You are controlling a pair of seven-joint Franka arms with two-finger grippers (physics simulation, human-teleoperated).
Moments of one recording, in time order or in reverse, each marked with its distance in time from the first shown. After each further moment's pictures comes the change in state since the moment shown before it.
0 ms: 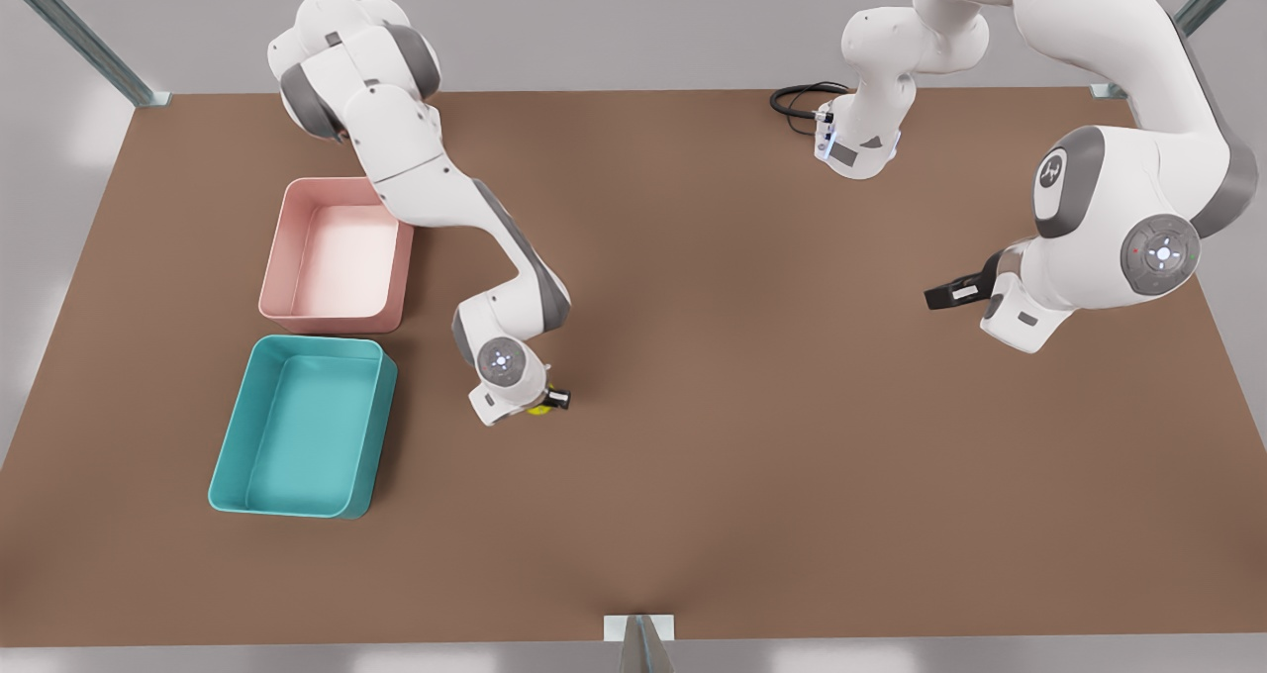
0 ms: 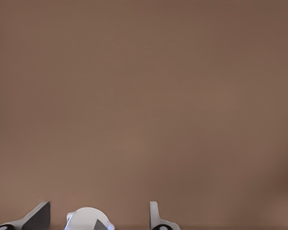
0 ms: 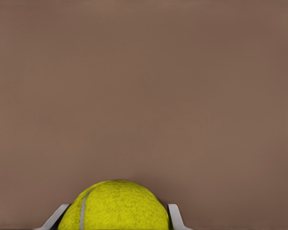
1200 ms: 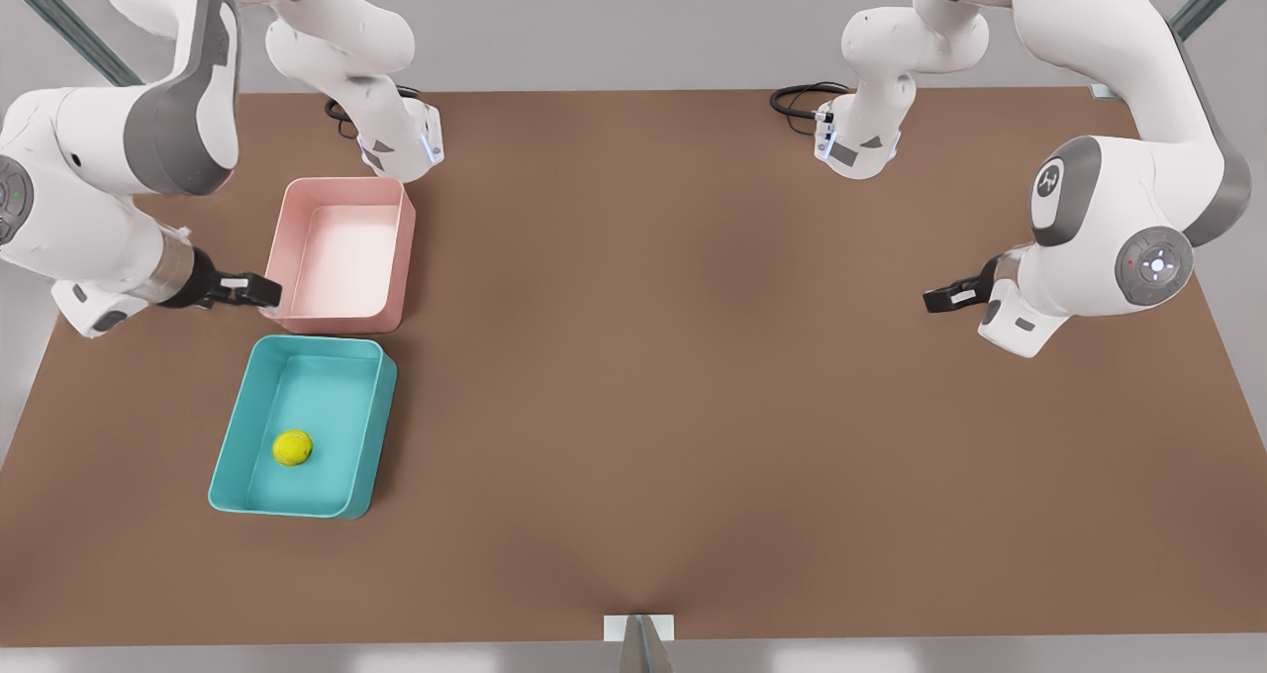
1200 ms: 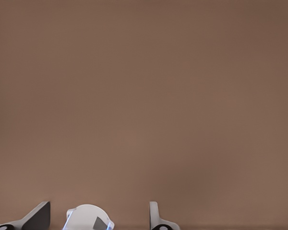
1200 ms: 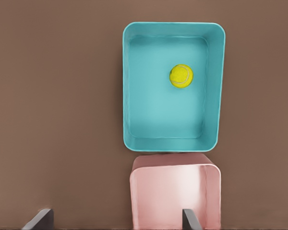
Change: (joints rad) left arm 0.006 0.006 0.000 -0.017 -0.001 0.001 -0.011; right arm -0.446 -0.578 -0.040 0.217 -0.089 -0.912 -0.568
